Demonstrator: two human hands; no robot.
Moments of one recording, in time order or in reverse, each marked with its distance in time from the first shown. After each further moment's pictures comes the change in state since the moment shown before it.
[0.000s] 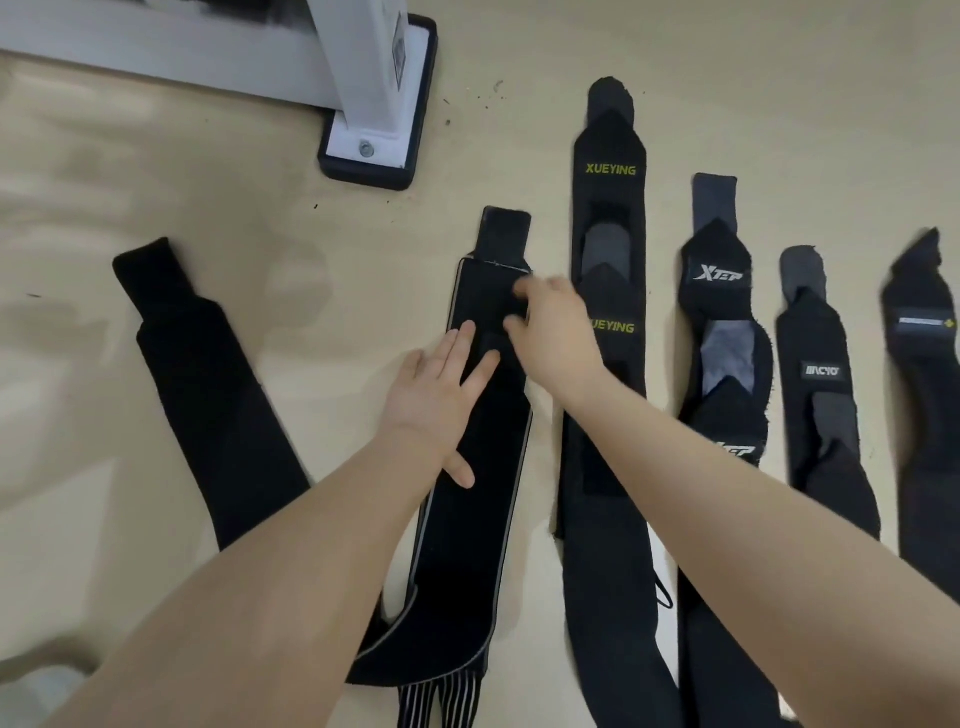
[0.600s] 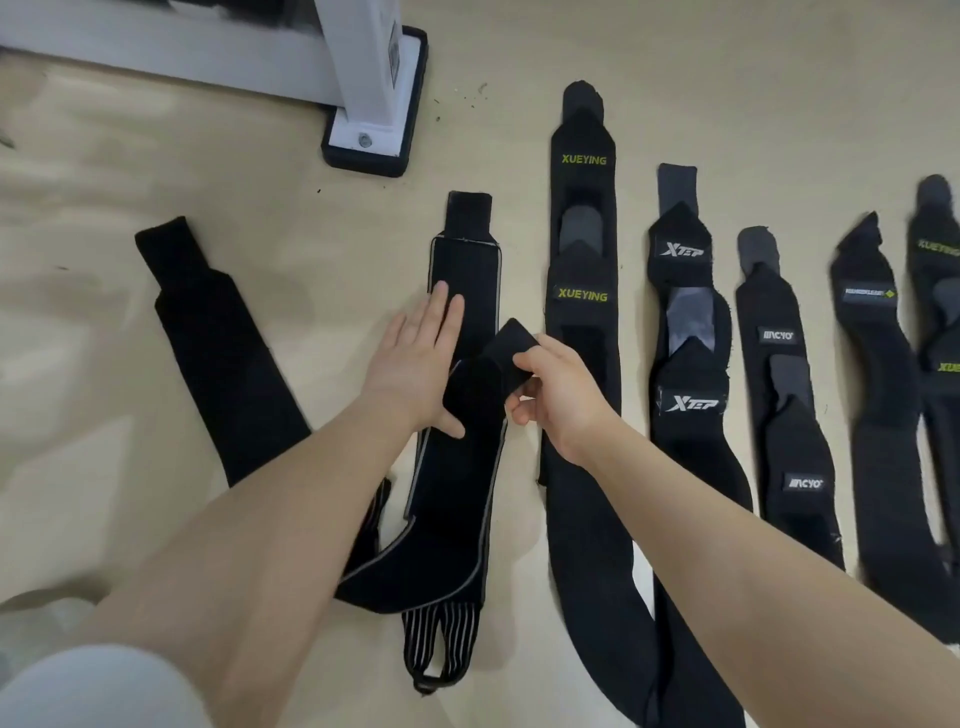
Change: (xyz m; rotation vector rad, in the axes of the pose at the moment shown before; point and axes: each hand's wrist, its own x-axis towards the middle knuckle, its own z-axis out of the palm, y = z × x) left_hand -0.027 0.000 0.006 -0.222 0.189 -0.069; right_hand -0.103 0.012 -0.016 1.106 -0.307 0.381
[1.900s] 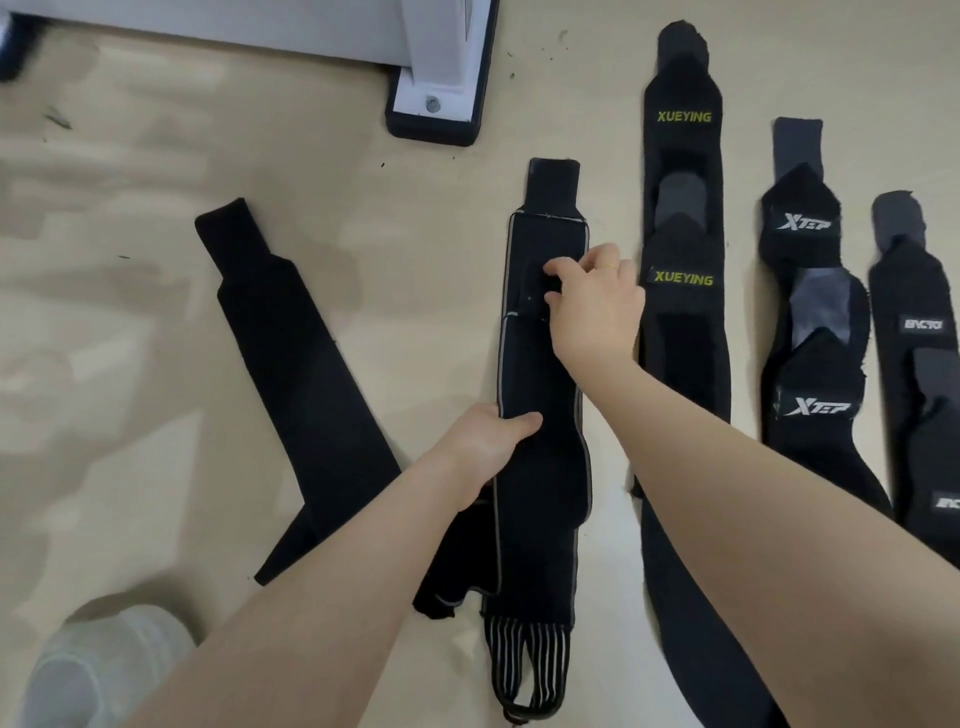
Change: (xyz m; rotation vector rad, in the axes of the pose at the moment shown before) left_hand -0.033 -0.002 0.035 -1.561 -0.356 -0.531; right_hand 0.092 0.000 0.046 -1.336 0.511 -0.410
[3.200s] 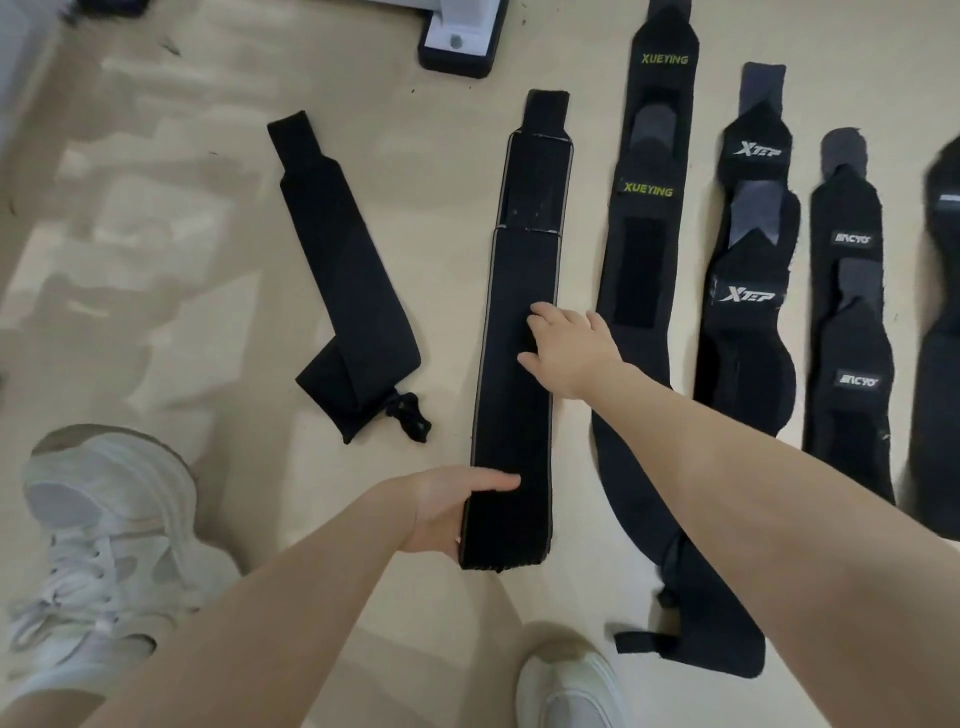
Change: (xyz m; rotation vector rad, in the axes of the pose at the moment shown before) left_hand -0.137 -0.136 0.035 -0.107 -0.271 -0.409; right_hand -0.146 0.045 -0.021 -0.216 -0.588 -0.399
